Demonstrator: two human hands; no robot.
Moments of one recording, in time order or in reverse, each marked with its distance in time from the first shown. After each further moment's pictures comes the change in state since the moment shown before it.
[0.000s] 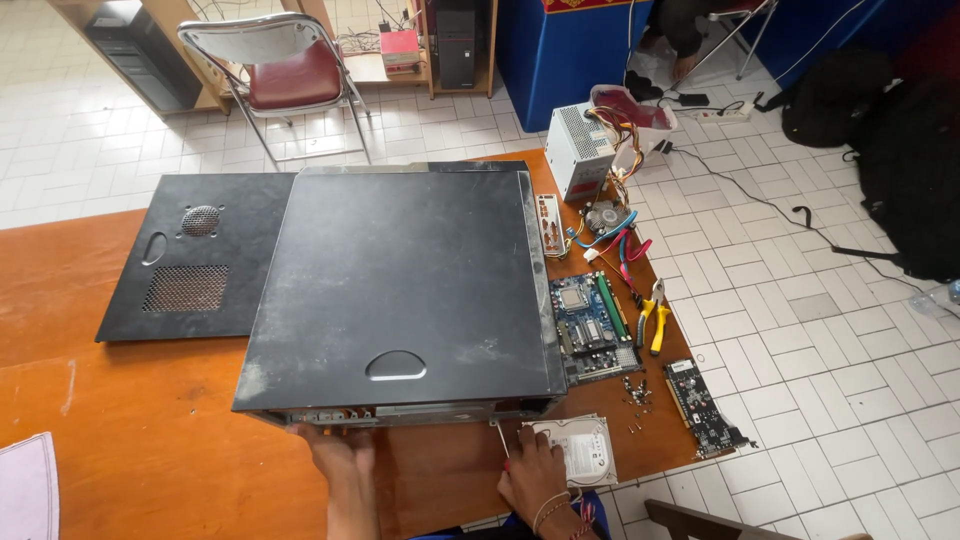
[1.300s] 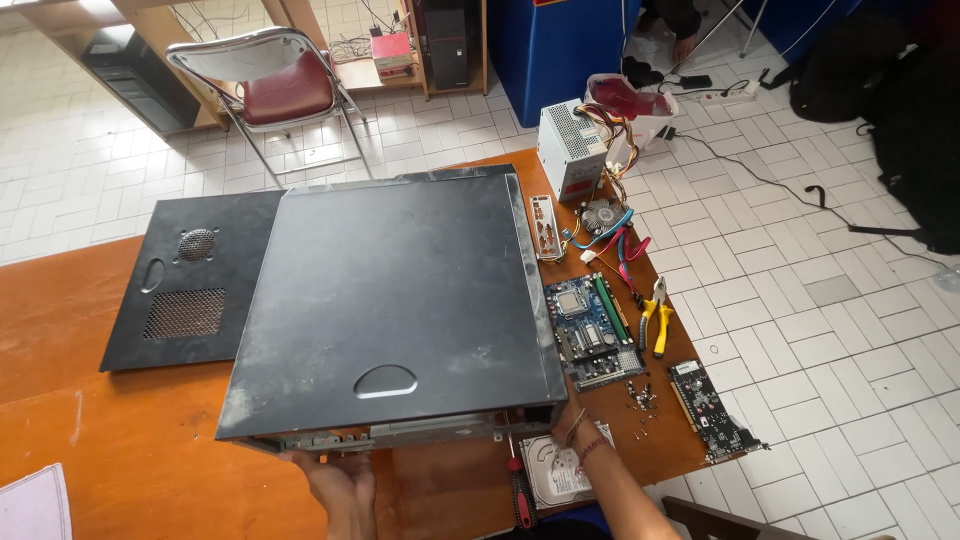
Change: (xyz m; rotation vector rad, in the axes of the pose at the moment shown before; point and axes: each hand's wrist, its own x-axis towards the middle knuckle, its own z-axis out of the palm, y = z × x) left_hand -0.002 -0.004 -0.006 0.040 -0.096 0.065; right_hand 0.114 0.075 -0.029 2.270 -0.357 1.058
